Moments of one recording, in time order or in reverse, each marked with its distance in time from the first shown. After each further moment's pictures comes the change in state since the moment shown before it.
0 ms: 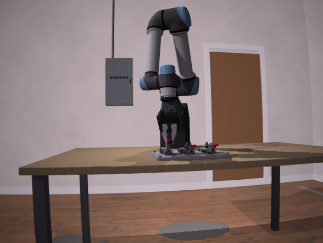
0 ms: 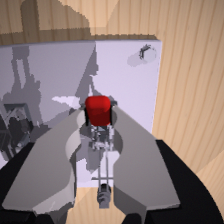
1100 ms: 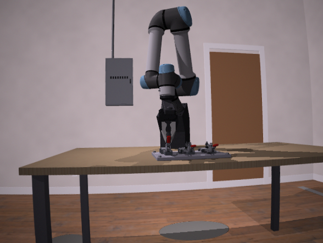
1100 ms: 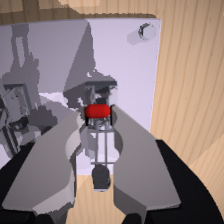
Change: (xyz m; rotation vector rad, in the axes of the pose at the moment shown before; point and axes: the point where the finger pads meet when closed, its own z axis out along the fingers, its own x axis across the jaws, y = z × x) arm 0.000 0.022 -0.010 0.004 0.000 -0.001
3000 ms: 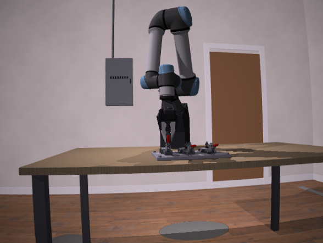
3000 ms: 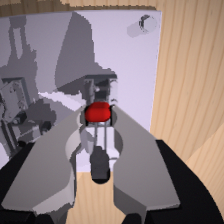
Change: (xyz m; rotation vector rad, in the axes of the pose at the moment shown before) arm 0.000 0.008 0.000 0.001 0.000 -0.001
